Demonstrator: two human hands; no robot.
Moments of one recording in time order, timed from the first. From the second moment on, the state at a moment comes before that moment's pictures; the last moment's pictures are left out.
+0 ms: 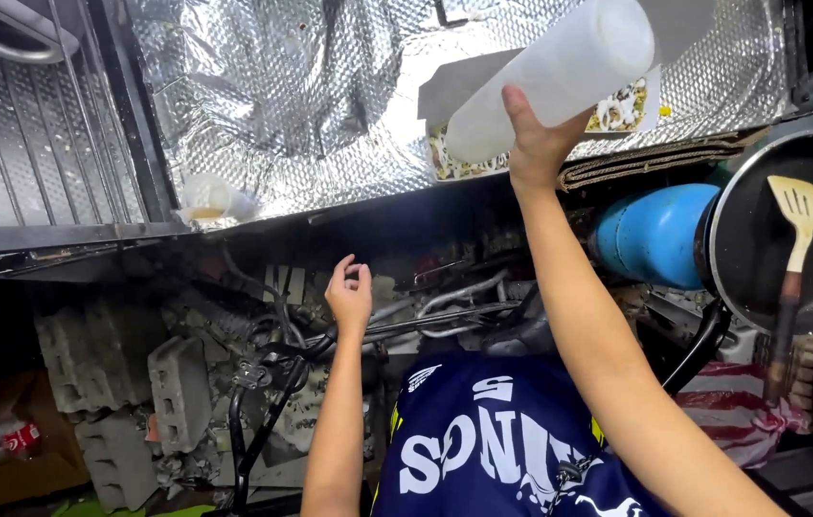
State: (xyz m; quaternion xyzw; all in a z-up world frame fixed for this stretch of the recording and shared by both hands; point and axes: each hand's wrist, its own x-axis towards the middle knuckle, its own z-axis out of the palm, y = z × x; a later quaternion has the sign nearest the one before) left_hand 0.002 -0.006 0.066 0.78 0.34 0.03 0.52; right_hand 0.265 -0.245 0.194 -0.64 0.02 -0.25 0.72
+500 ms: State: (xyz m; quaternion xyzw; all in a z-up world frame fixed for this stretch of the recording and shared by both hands) left_hand 0.003 -0.005 0.065 0.79 0.33 0.03 0.52; right_hand 0.285 -0.325 0.174 -0.67 0.03 -0.35 0.66
